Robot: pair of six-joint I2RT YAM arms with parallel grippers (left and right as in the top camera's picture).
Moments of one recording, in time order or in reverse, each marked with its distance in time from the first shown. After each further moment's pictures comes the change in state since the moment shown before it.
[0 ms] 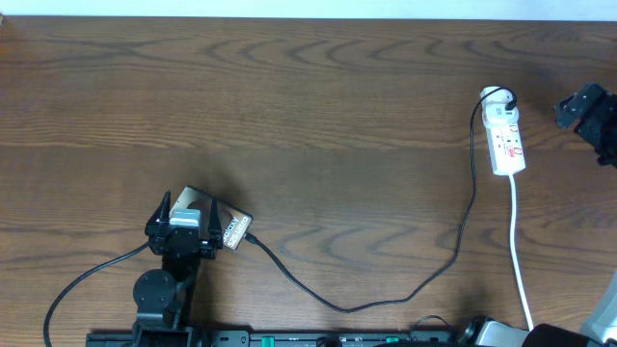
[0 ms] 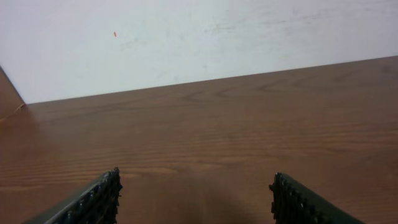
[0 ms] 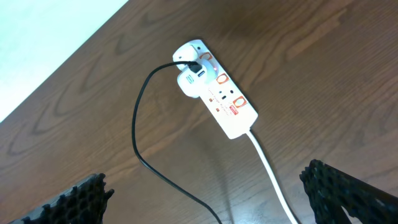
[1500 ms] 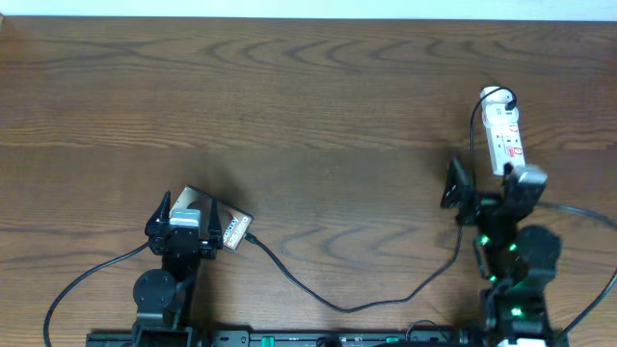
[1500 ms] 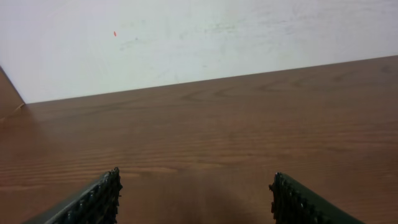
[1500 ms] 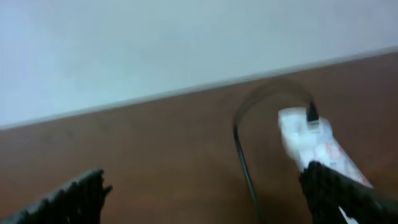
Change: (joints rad) left arm 0.000 0.000 0.002 -0.002 0.000 0.000; right arm 0.443 -0.891 -1.418 1.325 0.129 -0.005
